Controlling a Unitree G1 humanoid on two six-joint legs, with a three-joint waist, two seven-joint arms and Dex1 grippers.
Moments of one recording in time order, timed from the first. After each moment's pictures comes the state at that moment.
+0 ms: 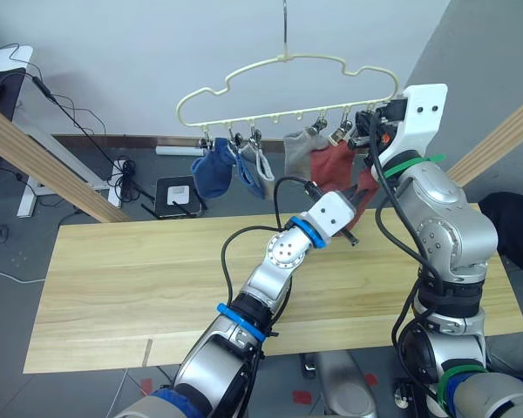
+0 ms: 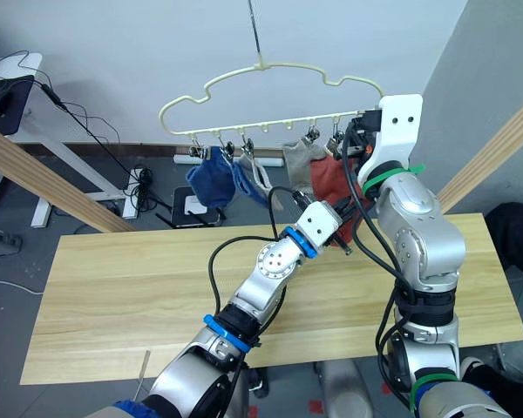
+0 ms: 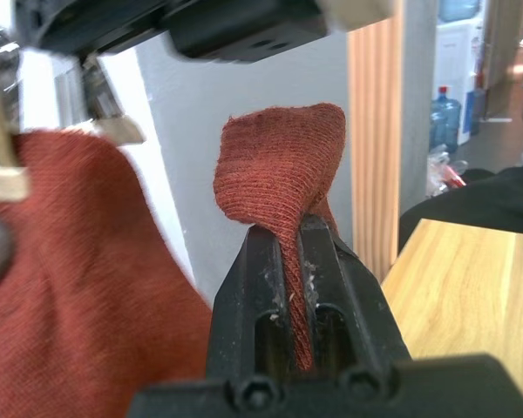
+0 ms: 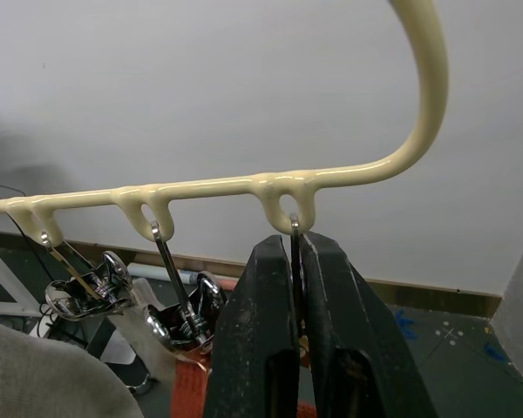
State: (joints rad) left arm -0.66 -0.13 -0.32 0.53 0.06 -0.33 -0.32; right arm -0.73 -0.19 -0.13 -0.33 0.30 0.82 0.04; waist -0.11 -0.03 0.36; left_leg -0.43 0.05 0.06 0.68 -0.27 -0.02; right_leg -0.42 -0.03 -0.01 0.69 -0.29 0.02
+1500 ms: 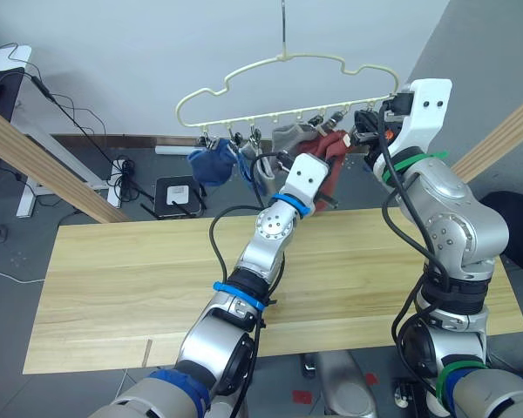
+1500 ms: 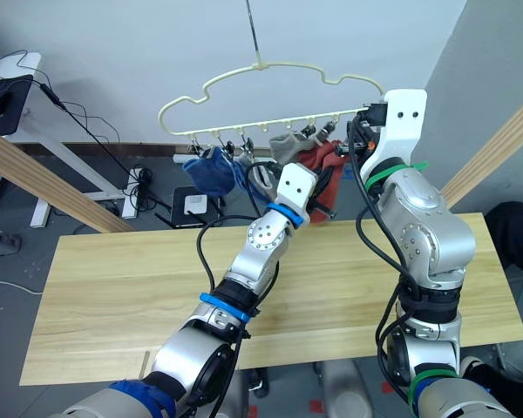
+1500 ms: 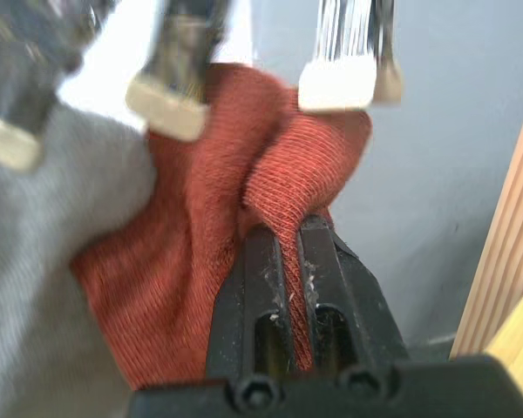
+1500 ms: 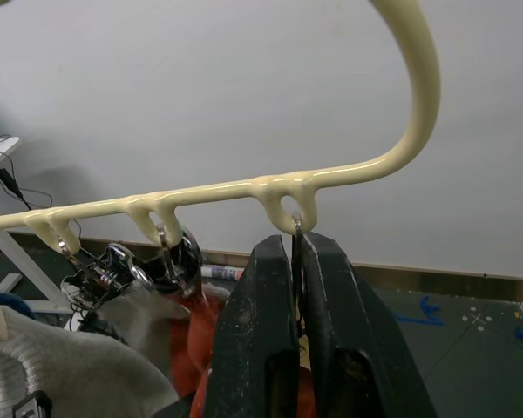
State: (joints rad) left arm -0.82 -0.13 -0.16 0.63 -0.04 -0.25 -0.24; right arm -0.76 -0.19 -0.17 -0.35 0.38 0.91 0.04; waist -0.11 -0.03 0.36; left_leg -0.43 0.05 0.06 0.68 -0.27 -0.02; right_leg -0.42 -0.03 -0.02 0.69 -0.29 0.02
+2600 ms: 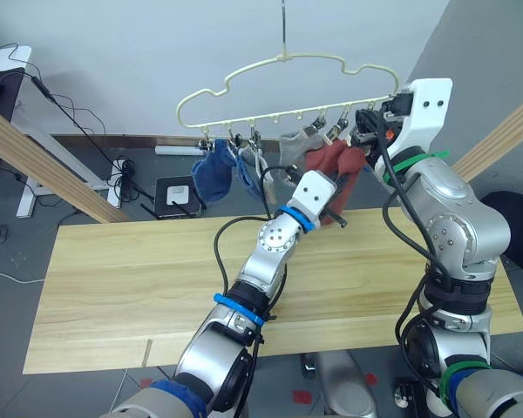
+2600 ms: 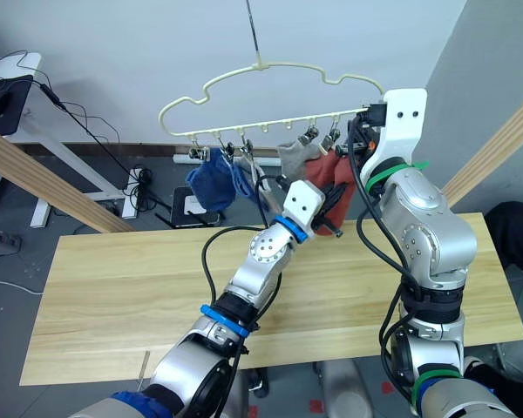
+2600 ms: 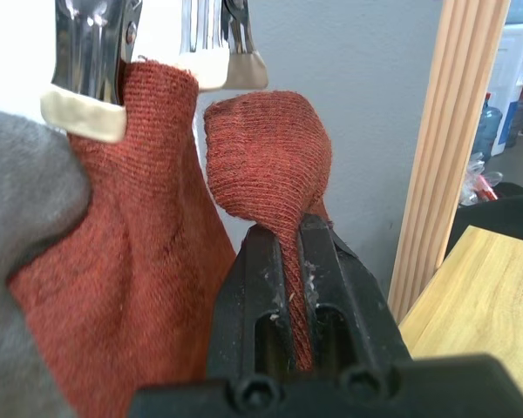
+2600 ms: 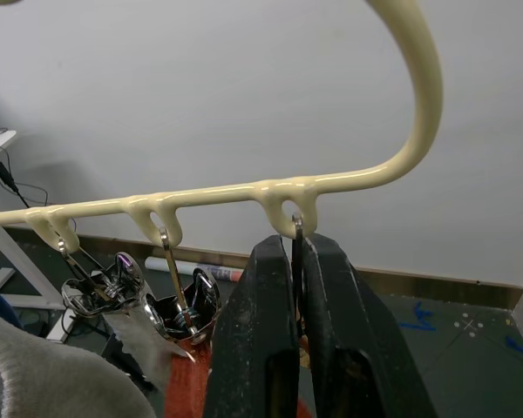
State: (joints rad) left arm -0.74 -0.13 -0.22 0.59 -0.06 -0.25 -0.33; right arm -0.75 -0.21 -0.15 -0.35 0.38 0.90 0.05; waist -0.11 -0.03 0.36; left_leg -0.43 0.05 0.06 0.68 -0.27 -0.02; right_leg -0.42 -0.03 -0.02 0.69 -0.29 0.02
